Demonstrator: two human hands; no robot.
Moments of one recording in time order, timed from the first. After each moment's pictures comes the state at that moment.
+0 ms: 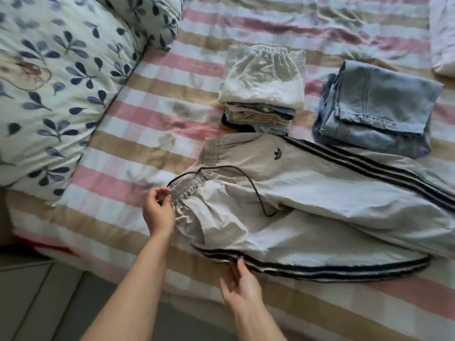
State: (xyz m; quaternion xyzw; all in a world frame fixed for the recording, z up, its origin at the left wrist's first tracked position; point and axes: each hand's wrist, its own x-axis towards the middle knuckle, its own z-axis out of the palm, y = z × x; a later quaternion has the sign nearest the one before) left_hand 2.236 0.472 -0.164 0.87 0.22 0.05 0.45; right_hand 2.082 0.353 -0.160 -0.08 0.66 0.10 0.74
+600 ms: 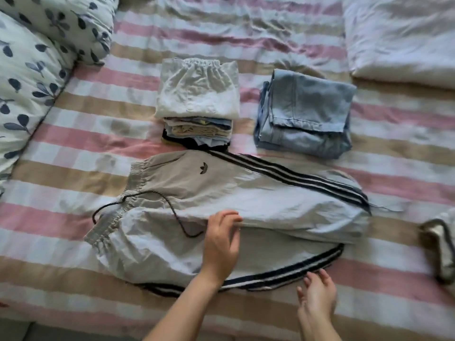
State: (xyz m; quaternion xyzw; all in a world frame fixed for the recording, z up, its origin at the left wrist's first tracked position) left_hand 2.142 0.281 -0.140 0.87 -0.21 -0.06 0.45; right_hand 2.009 0.156 -0.161 -0.34 0.75 -0.17 0.54
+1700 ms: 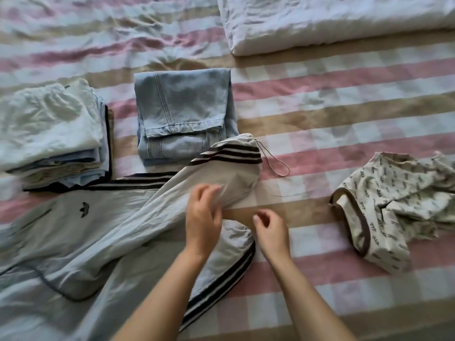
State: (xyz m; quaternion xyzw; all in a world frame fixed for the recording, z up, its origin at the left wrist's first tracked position) left_hand 2.127 0.052 -0.172 0.86 -0.31 -0.10 0.39; right_hand 2.015 -0.040 -0.192 -0.67 0.55 -0.06 0.50
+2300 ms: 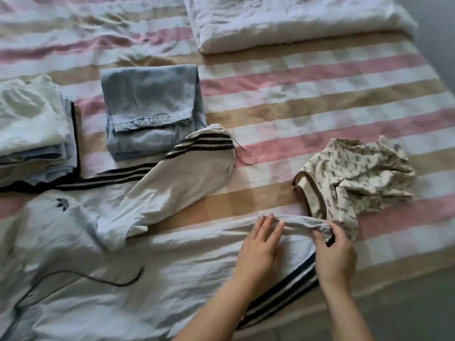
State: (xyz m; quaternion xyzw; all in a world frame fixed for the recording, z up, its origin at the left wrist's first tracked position) left_hand 1.965 0.018 -0.182 0.77 -0.49 -0.31 0.25; right_hand 1.857 -0.078 -0.153 -0.68 0.66 -0.18 0.27
